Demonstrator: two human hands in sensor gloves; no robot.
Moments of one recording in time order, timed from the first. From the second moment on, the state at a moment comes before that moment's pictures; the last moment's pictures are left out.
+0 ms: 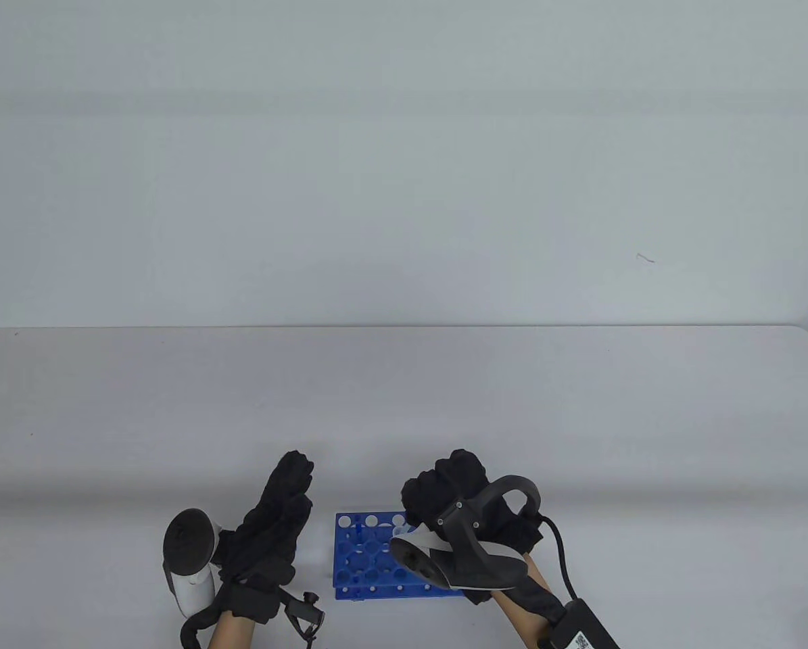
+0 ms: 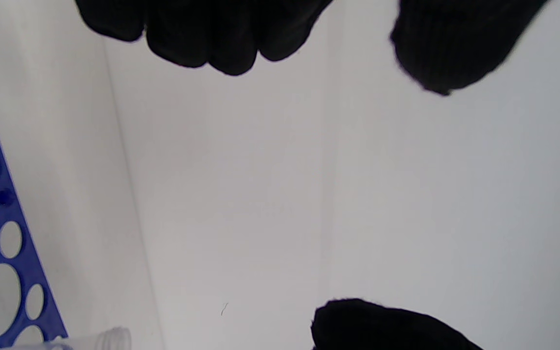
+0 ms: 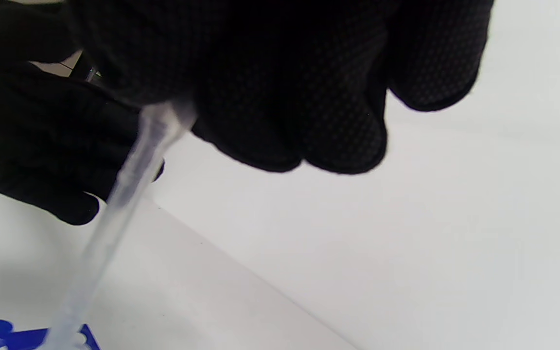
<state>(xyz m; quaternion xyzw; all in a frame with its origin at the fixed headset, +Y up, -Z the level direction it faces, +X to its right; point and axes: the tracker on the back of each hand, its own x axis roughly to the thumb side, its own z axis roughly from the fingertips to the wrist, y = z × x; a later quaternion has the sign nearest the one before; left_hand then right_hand) -0.226 -0.718 -0.330 0.05 -0.11 0.68 0.73 0.027 -0.599 -0.306 -0.30 0.24 -0.92 0.11</state>
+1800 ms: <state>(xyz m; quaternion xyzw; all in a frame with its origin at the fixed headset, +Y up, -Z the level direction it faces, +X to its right) -0.225 -0.720 -0.330 0.05 -0.11 0.67 0.74 0.200 -0.753 -0.395 0.03 -0.19 -0.97 0.15</state>
